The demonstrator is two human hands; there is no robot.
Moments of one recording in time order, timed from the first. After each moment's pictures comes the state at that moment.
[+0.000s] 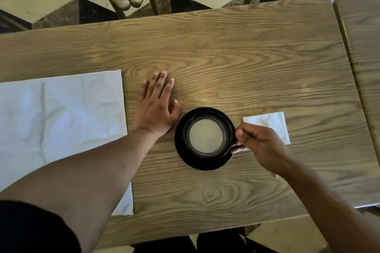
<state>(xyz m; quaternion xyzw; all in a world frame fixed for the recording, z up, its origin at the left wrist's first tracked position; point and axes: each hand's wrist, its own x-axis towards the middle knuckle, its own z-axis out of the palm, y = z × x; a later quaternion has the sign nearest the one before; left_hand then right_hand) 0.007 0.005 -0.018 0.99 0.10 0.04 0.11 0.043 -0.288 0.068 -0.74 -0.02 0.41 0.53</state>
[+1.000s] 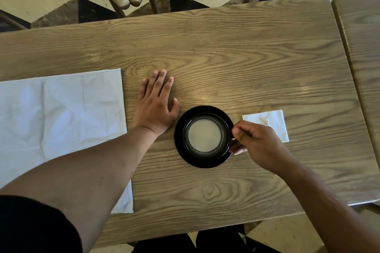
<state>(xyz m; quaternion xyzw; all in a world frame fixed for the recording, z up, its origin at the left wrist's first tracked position) 0.007 0.004 -0.017 0.99 0.10 0.05 0.12 0.041 -0.279 0.082 -0.79 -0.01 0.39 0.46</state>
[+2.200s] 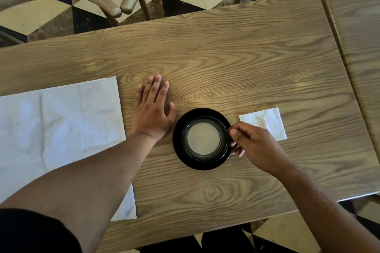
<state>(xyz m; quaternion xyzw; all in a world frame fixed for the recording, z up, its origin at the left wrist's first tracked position) 0.007 0.004 -0.020 0.99 0.10 0.06 0.11 0.034 -0.285 0.073 -0.81 -0.01 0.37 0.45</state>
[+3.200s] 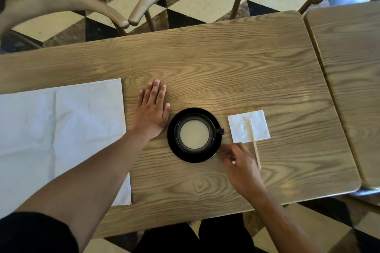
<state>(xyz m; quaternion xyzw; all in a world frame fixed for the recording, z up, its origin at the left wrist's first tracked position) 0.000 0.001 0.001 0.98 0.11 -0.11 0.10 -0.037 -0.306 0.052 -0.88 -0.02 0.25 0.40</state>
